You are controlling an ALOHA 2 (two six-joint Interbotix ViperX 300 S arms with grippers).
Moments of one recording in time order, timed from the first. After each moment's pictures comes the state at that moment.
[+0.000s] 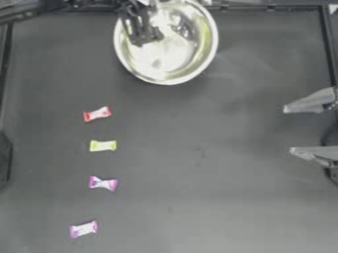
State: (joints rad) left arm 0.65 0.19 0.10 -0.17 0.60 0.58; right arm -0.01 -1.05 1.27 0.07 -0.29 0.00
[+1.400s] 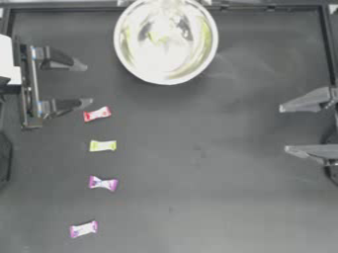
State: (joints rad) left arm 0.38 -0.74 0.90 -0.37 0.28 0.55; right arm -0.06 -1.03 1.25 0.07 -0.22 0.00
